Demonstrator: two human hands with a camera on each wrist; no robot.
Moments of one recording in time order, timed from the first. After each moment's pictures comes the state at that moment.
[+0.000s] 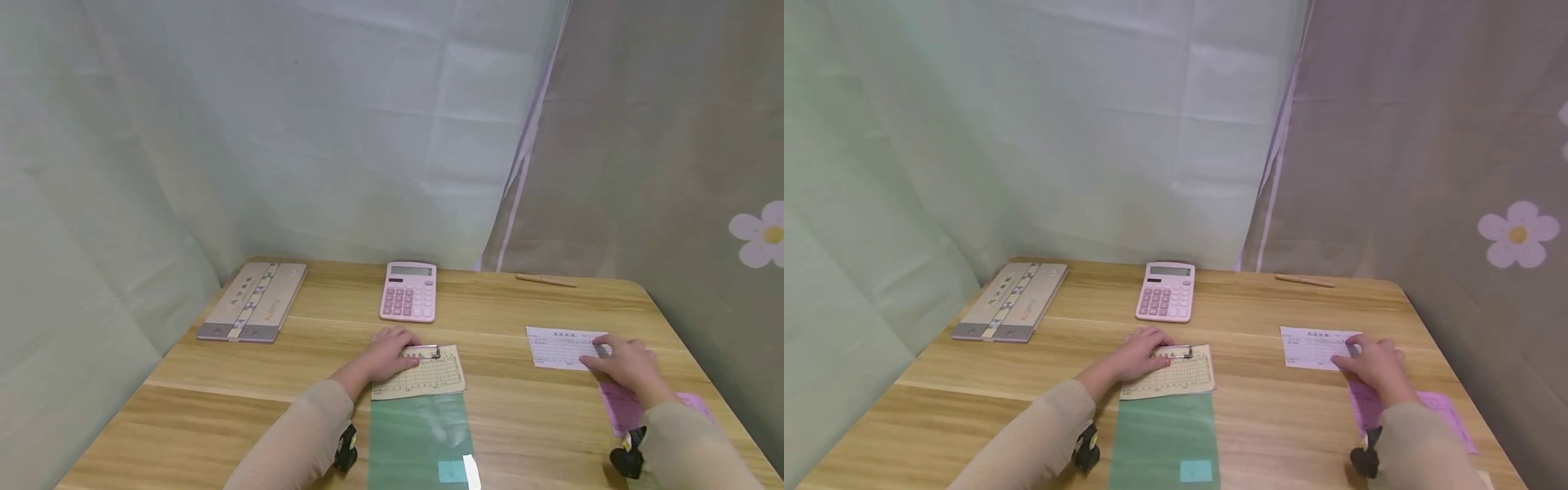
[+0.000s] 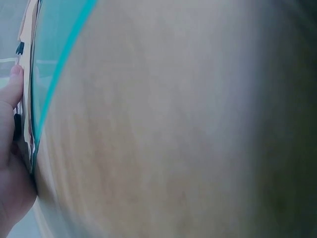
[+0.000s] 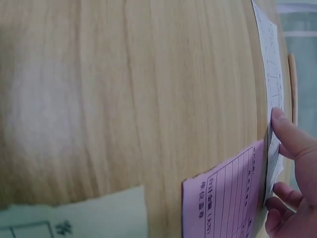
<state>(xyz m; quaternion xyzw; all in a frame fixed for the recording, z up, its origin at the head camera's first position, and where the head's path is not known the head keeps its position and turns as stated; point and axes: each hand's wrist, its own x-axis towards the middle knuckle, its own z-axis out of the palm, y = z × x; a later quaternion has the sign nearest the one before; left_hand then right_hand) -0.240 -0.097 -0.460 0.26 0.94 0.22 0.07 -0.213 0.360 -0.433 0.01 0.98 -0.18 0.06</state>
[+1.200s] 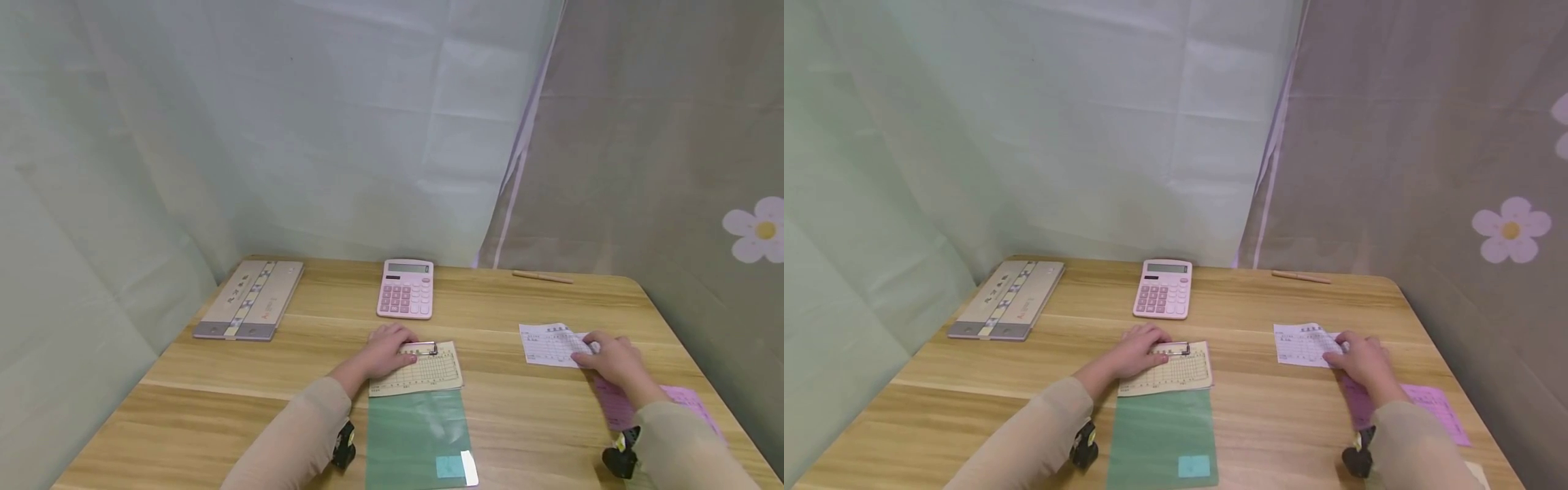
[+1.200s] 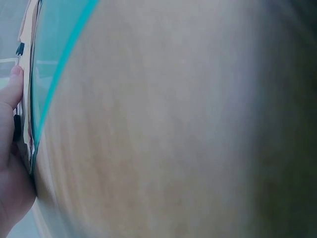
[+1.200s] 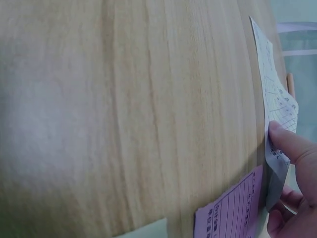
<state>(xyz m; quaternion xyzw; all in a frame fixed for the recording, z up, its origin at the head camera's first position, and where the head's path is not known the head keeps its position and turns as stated) -0.240 -0.097 -0.458 0.26 0.94 0.23 0.06 -0.210 0.346 -0.433 0.00 0.98 -0.19 0.05</state>
